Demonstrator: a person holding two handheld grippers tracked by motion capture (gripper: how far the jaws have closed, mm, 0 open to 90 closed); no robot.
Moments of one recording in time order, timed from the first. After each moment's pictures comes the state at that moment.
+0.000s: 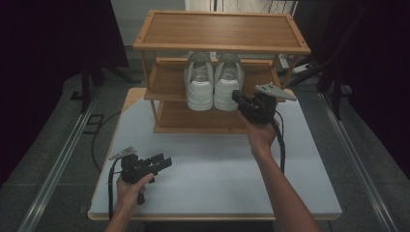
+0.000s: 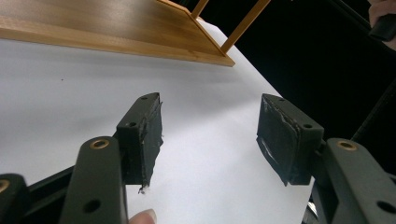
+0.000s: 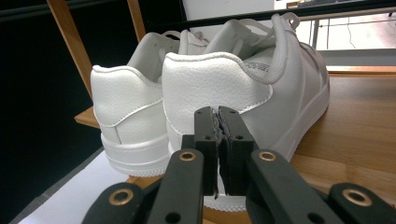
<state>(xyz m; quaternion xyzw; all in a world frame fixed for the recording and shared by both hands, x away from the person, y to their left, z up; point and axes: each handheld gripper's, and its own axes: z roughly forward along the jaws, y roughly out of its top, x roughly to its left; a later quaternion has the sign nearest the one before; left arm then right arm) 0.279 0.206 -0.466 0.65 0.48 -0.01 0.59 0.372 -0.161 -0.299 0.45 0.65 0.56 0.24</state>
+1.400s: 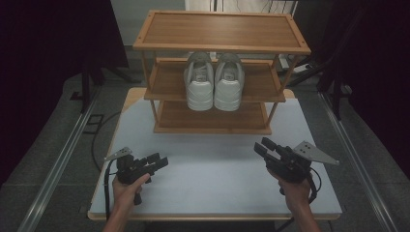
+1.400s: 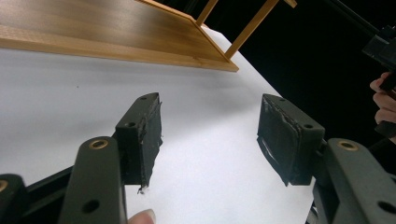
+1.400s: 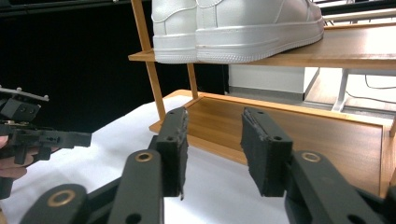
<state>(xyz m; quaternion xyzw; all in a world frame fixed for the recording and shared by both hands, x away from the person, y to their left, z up) 0.274 0.213 -0.461 0.65 0.48 0.00 0.59 0.262 -0.250 -0.370 0.37 0.67 0.61 0.22</state>
